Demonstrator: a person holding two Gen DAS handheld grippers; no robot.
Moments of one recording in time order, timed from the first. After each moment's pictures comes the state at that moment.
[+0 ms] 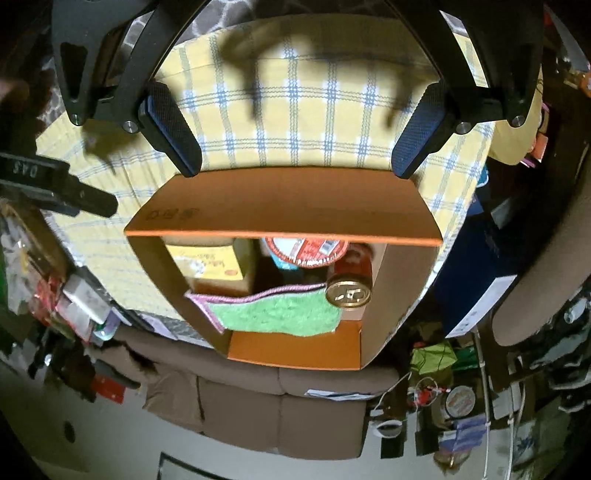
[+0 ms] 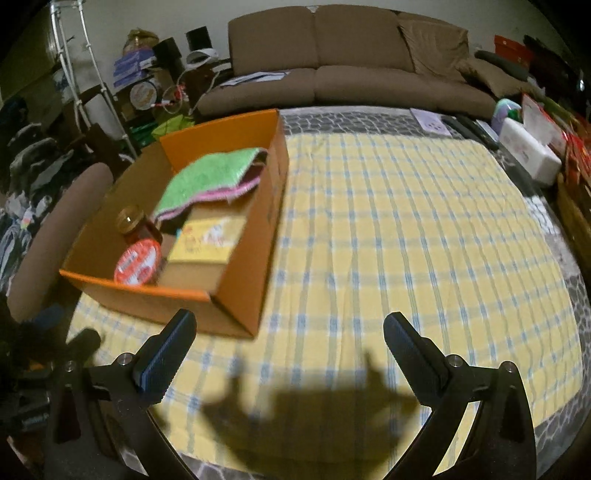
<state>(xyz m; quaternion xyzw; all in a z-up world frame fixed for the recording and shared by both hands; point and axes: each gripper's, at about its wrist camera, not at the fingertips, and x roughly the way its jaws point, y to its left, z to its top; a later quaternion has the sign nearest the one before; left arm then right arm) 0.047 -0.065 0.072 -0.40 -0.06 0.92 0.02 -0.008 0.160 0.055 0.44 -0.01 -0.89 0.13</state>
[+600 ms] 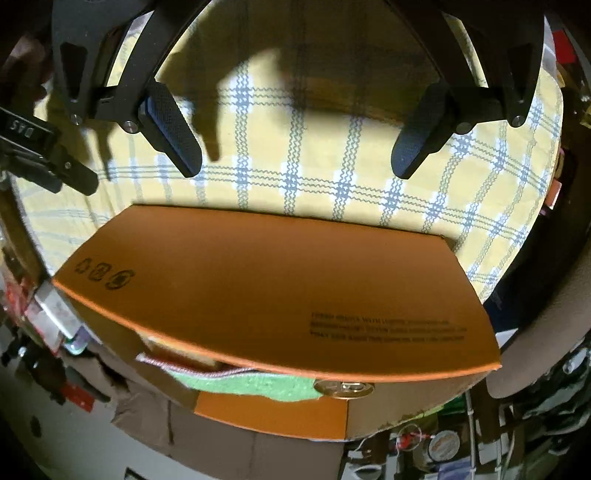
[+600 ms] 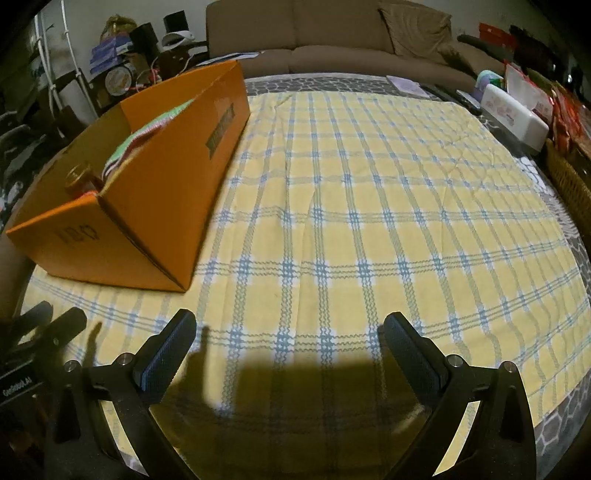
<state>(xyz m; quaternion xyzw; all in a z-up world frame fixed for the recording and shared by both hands) 0.030 -0.052 0.003 -0.45 -0.08 0.89 -0.02 -0.005 0.179 -0.012 0.46 0.01 -0.88 0.09</state>
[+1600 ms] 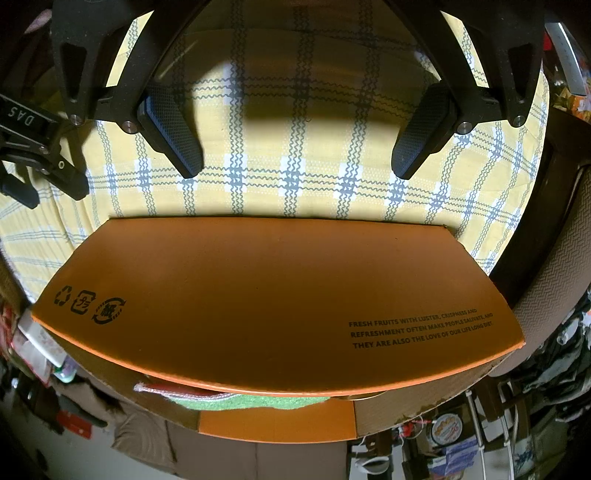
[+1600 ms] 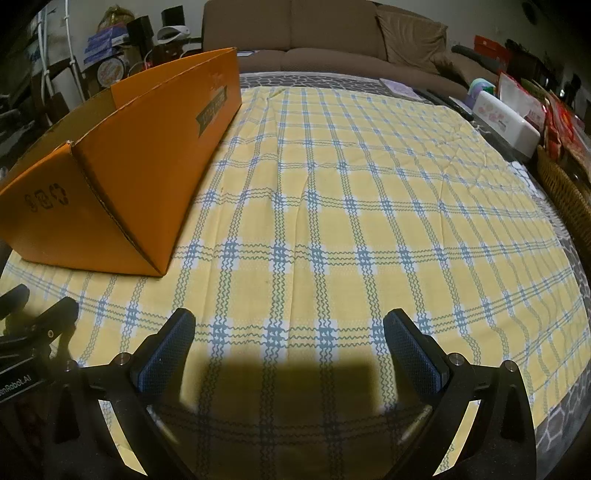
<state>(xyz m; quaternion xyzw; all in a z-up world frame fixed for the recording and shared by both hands) 0.027 -0.034 -0.004 -0.46 -0.03 0.89 -0.04 -0.003 0.171 -0.030 0.45 0.04 -0.89 0.07</state>
